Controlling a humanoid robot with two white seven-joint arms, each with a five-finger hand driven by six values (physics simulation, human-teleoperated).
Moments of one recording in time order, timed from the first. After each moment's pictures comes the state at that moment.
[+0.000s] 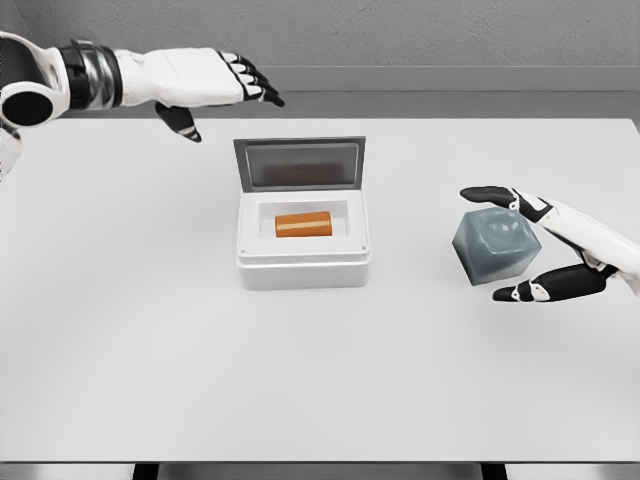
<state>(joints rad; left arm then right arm) -1.09 0.57 -0.80 -1.21 -0.51 -0.61 -0.61 -0.03 -0.82 0.10 -1.75 -0.38 -0.61 0.61</state>
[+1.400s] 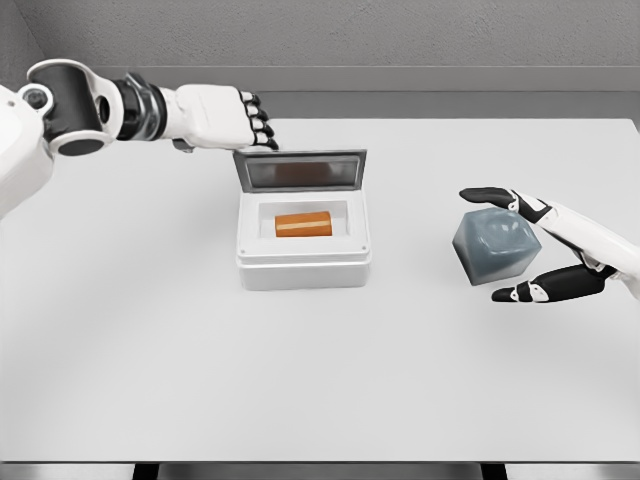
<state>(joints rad) -1.10 0.60 -0.94 -1.39 -0.86 -0.61 -0.61 -0.02 -0.81 0.10 -1.75 -0.38 -0.61 0.61</state>
